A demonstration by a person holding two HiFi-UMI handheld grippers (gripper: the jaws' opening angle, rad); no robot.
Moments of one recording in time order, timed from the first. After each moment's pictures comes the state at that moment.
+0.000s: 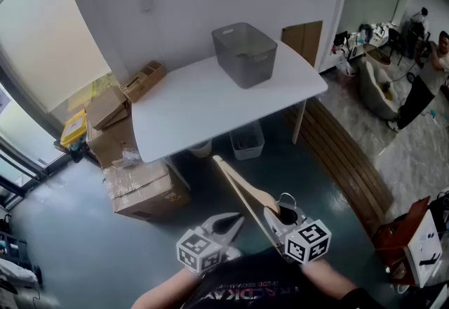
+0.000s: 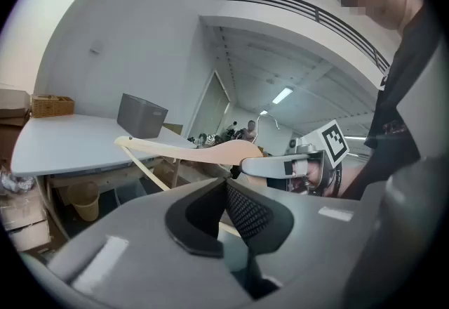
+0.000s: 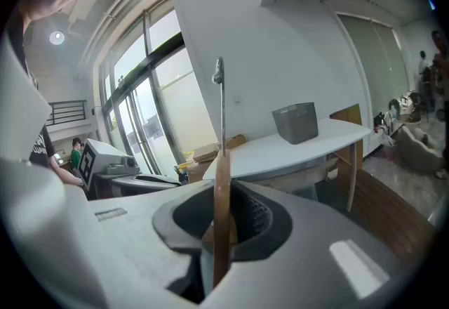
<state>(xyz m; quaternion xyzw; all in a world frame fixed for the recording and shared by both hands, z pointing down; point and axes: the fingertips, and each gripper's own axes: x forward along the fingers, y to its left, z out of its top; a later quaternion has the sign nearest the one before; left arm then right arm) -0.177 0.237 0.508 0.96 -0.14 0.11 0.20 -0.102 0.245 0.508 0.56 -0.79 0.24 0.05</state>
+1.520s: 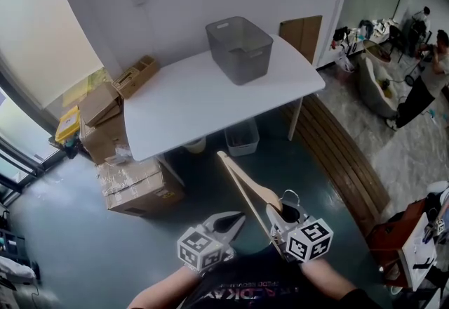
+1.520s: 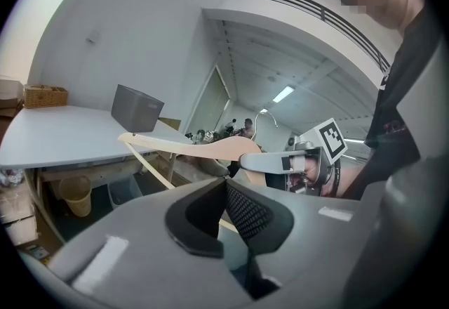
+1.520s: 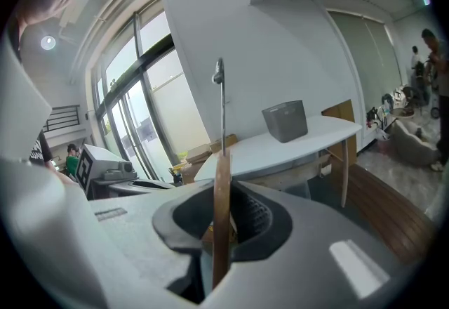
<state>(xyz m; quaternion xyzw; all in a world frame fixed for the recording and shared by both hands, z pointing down) -0.130 0.229 0.518 0.96 -0.13 0.12 0.21 -0.050 0.234 0.513 0.57 -0.78 0.26 0.05</state>
